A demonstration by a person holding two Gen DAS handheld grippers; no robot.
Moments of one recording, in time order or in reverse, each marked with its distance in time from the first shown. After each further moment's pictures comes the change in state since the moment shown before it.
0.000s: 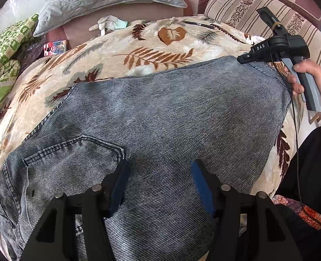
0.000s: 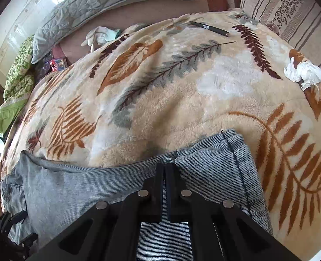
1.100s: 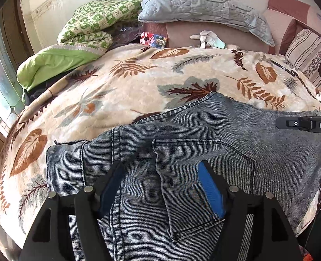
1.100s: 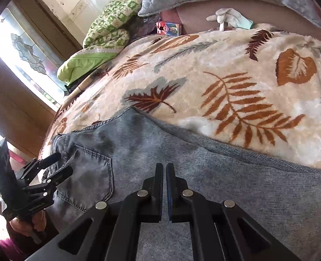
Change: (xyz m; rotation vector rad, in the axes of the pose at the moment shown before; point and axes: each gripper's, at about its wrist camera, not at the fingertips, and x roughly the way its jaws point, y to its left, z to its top) left arm -0.047 0.115 -0.030 -0.356 -0.098 0.352; right arm 0.012 0.210 -0.042 -0.346 0.078 0.404
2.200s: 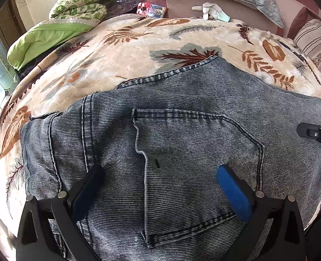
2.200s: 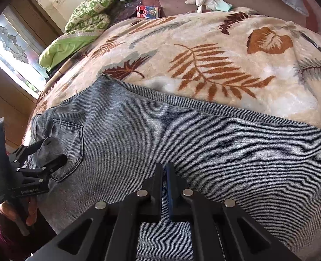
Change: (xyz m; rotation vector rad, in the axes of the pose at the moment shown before) left arm 0.038 -0.018 -0.013 -0.027 0.182 -0.008; right arm -0.009 -0.023 -0.036 0.013 0.083 -0.145
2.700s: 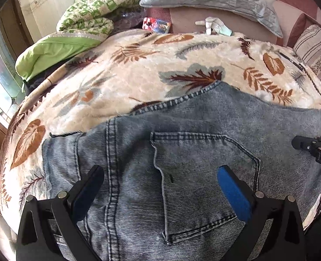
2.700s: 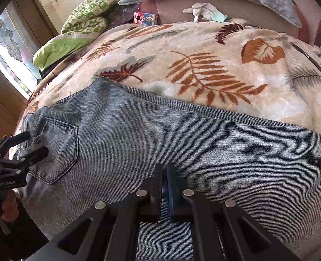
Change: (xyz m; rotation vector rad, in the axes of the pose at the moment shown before) left arm -0.031 0.014 0.012 -0.012 -0.089 0.027; right arm -0.002 0.012 -0.006 -0.012 -0.045 -0.082
